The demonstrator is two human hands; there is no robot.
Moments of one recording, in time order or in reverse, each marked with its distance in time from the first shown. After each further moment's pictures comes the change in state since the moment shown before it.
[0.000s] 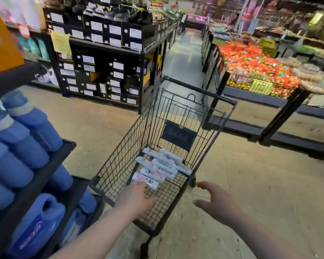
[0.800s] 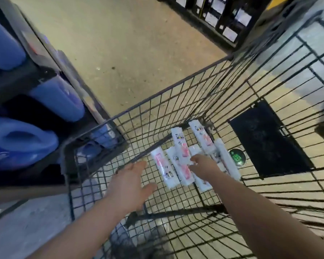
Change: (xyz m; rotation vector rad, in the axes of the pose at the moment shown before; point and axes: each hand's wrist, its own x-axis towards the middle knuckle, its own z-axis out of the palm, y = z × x) left_hand 0.253 -0.042 0.095 -0.211 0.015 -0.678; right_hand 0.489 0.009 0.156 -0.356 -0.607 -0.284
